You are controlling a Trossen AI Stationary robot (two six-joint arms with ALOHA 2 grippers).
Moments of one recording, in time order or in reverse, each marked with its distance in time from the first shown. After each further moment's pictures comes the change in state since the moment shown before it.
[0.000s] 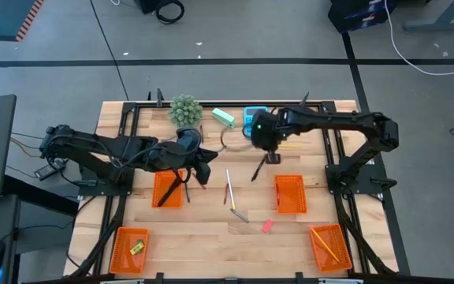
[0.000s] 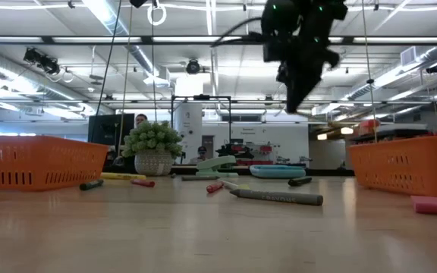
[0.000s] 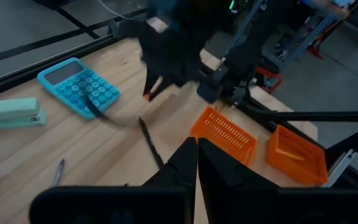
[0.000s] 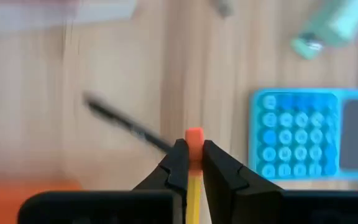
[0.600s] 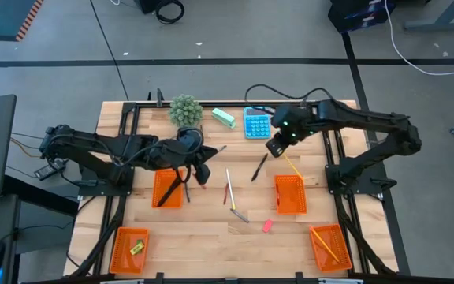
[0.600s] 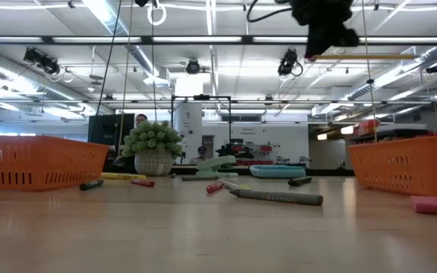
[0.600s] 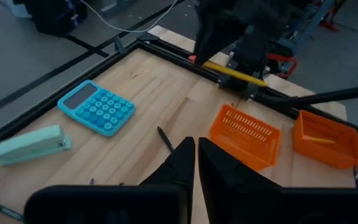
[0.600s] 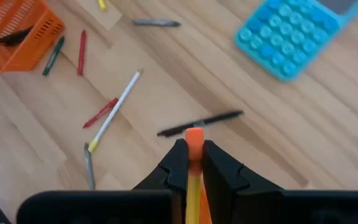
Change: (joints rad) left arm 0.017 0.000 0.000 0.001 -0.014 0.204; right arm 0.111 -0.228 0.106 -0.228 0.058 0.956
